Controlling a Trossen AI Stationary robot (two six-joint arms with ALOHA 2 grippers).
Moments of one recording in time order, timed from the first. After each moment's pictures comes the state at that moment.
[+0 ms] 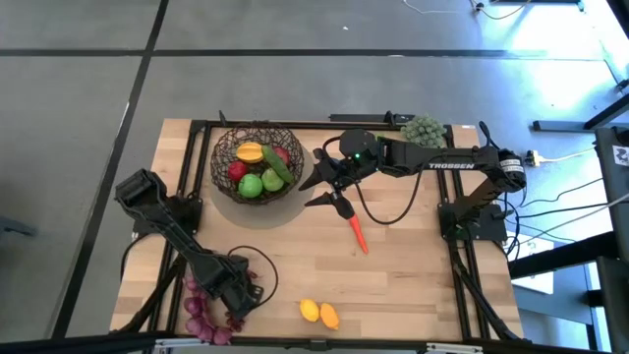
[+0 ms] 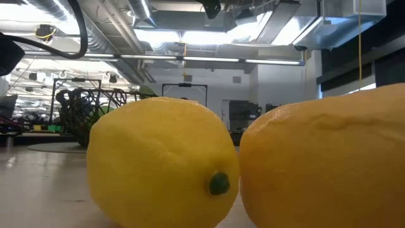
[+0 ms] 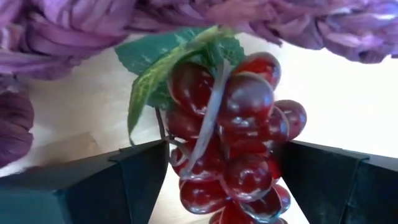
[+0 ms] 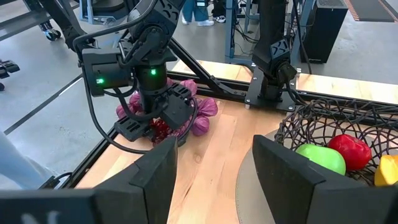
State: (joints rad) left arm -0.79 1.72 1.00 -0.60 0.01 -2.10; right arm -0.09 1.63 1.44 -0.22 -0.46 -0.11
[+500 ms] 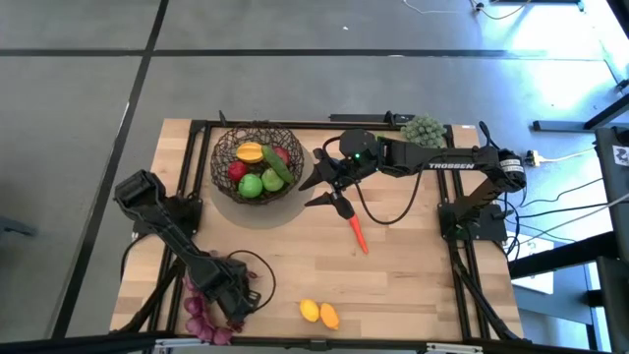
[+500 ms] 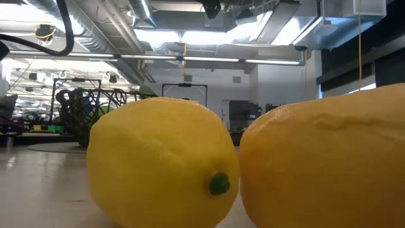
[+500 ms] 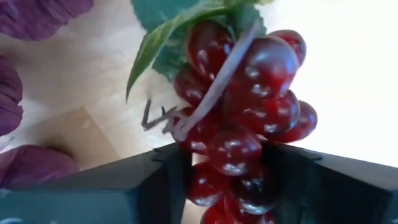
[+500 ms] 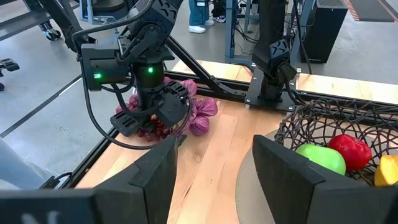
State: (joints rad) left arm -0.83 1.72 1.00 -0.57 0.05 -2.10; right arm -0.09 1.63 1.44 -0.22 -0.46 -0.11
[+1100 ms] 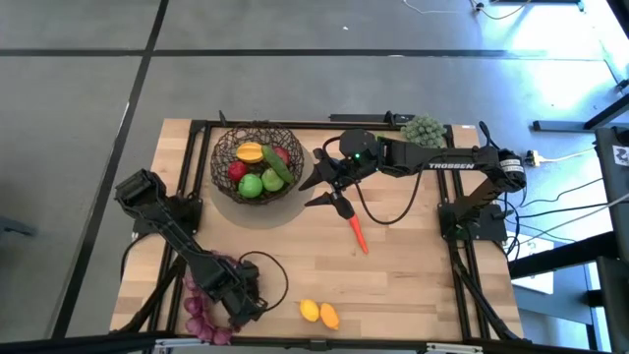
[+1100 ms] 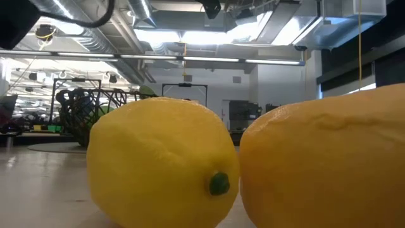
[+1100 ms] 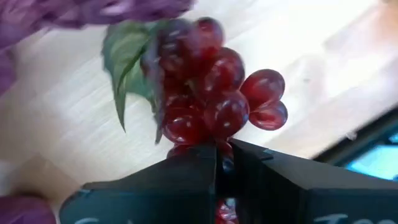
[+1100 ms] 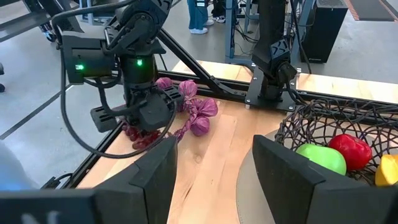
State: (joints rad) left arm -0.79 1.72 1.10 -0.59 -0.04 -1.82; right arm -0.09 1.63 1.44 -0.22 -0.46 -0.10
